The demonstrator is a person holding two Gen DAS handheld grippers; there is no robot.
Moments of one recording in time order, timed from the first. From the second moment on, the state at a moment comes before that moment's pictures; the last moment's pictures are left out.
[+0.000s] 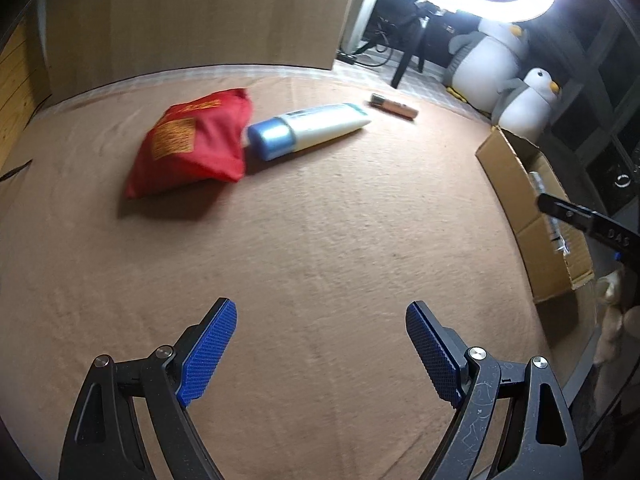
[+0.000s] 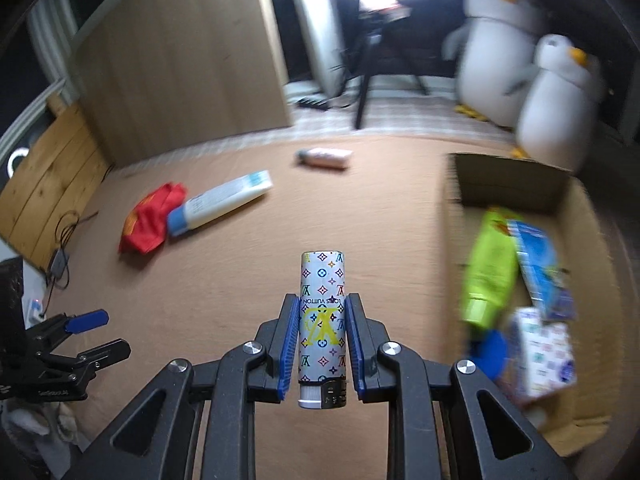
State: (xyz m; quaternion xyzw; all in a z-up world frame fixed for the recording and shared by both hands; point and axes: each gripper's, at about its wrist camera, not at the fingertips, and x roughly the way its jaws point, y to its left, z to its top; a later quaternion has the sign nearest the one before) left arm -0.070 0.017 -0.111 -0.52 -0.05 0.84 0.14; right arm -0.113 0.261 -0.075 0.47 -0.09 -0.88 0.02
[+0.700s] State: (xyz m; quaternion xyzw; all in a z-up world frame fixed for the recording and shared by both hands) left arm -0.079 0.058 -0.105 -0.52 -0.02 0.84 0.16; right arm -0.074 0.352 -0.089 0.47 -0.13 -0.87 -0.08
